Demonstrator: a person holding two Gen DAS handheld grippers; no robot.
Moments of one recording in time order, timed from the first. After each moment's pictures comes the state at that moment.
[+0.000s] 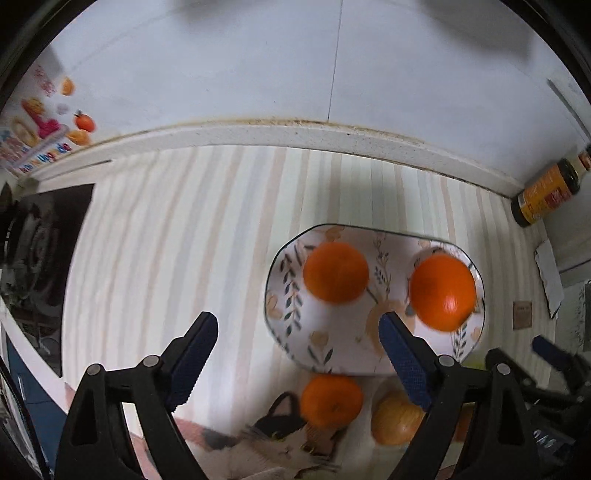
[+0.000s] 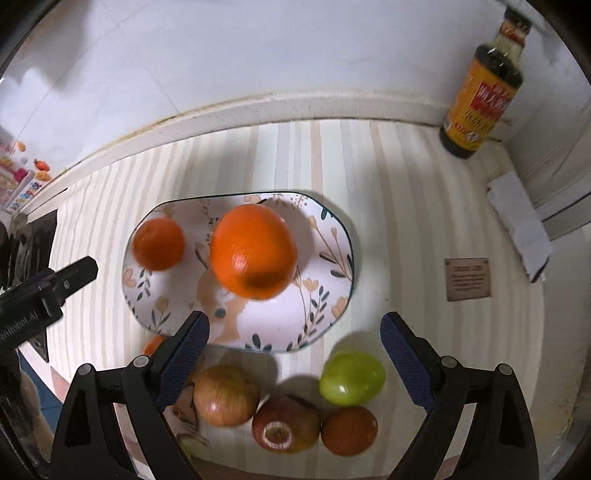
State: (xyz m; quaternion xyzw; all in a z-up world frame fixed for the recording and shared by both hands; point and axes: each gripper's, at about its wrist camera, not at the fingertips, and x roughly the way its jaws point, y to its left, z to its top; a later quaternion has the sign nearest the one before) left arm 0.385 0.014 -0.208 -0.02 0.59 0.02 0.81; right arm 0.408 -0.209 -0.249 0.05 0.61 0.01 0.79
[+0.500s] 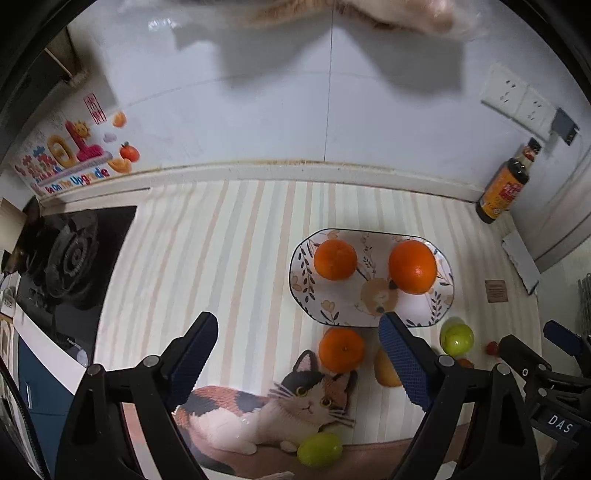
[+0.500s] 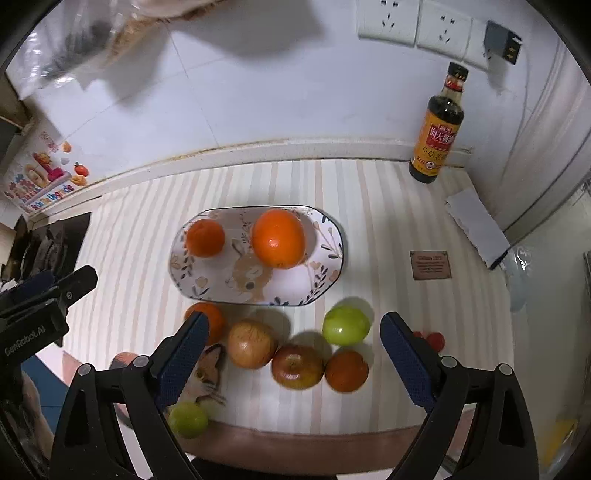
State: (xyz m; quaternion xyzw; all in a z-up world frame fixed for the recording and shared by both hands) left arm 0.292 0.028 -0.117 0.00 0.52 0.01 0.85; right arm 0.307 -0.193 -0.150 0.04 0.55 0.01 0.84
